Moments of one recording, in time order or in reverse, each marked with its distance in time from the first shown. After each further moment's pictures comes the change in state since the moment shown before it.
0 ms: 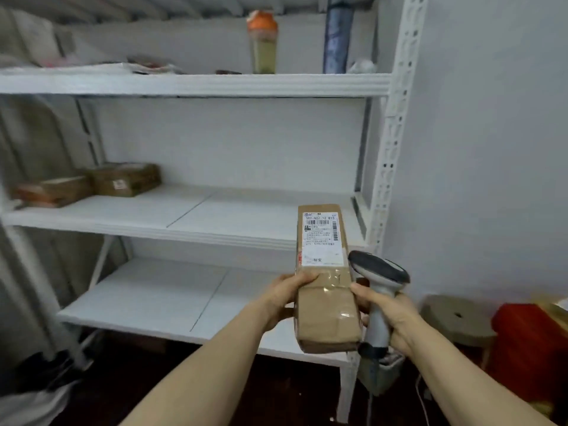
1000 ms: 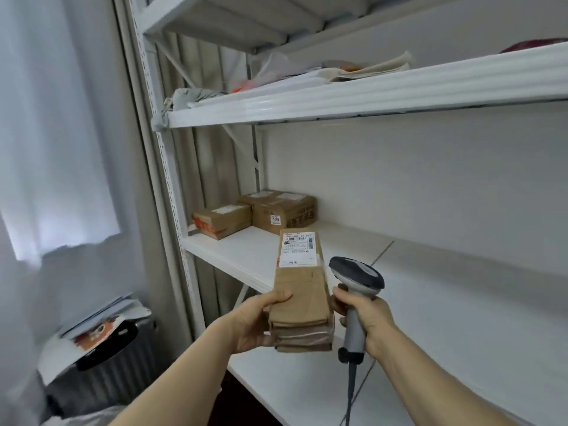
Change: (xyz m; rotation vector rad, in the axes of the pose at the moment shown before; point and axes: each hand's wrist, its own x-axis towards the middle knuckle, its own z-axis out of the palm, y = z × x) left_hand 0.106 0.092 -0.498 -0.288 0.427 -0.057; right_hand 0.317 0.075 0.514 -0.038 -0.466 0.136
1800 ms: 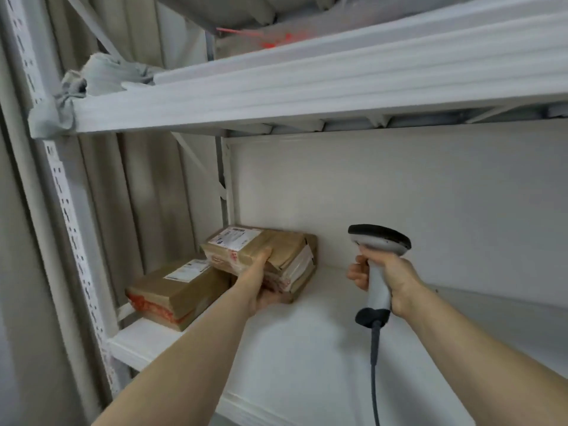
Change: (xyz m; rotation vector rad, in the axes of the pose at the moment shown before) left_hand 0.323 0.222 -0.167 -0.176 0.070 0.147; right_hand 0.279 -0.086 0.170 0.018 0.211 -0.180
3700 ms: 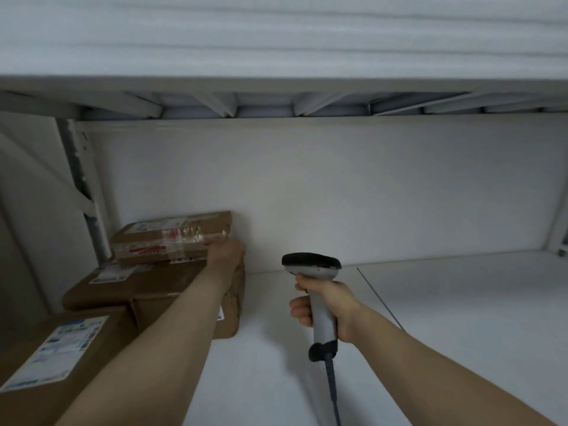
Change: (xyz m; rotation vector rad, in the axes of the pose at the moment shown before) left_hand 0.135 0.047 0.071 0.431 -0.186 0.107; right_hand 0.038 0.052 0.042 -0.082 0.221 0.095
